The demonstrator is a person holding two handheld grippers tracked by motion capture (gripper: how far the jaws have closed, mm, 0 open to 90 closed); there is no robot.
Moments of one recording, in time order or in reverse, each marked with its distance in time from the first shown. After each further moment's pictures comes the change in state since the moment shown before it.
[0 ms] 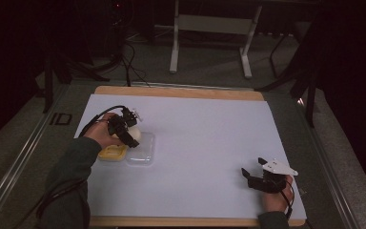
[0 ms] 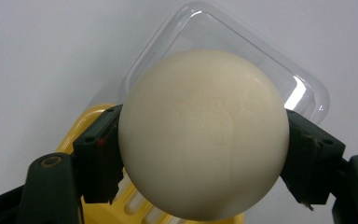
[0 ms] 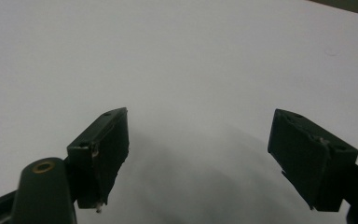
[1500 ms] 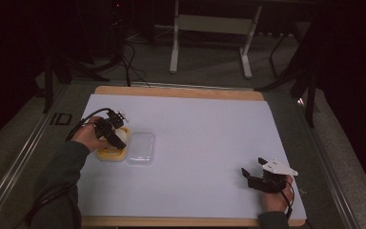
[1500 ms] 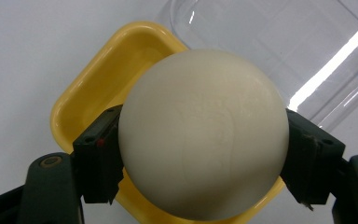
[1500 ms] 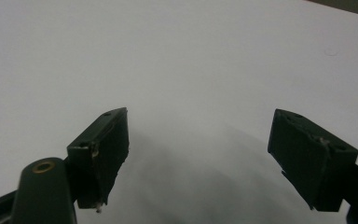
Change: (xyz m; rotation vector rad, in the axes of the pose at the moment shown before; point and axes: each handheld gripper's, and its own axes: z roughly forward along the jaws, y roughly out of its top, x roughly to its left) left arm 0.019 -0.036 0.004 0.058 0.026 -0.115; right arm 0.000 0.000 0.000 -0.001 -0.001 0.000
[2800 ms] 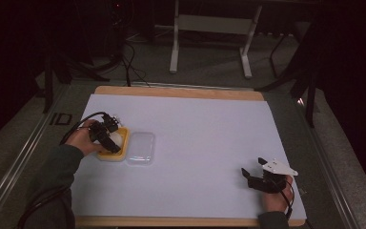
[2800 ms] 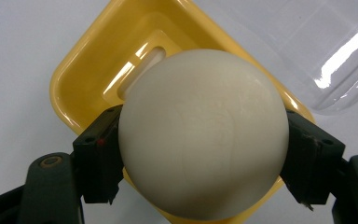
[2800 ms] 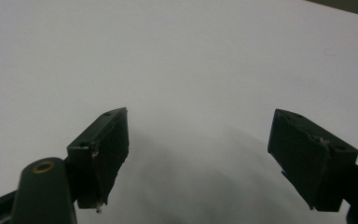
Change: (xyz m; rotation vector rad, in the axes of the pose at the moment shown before) left arm 0.004 -0.019 0.006 0.009 0.015 0.023; right arm 0.000 0.000 0.000 0.000 -0.002 -0.002
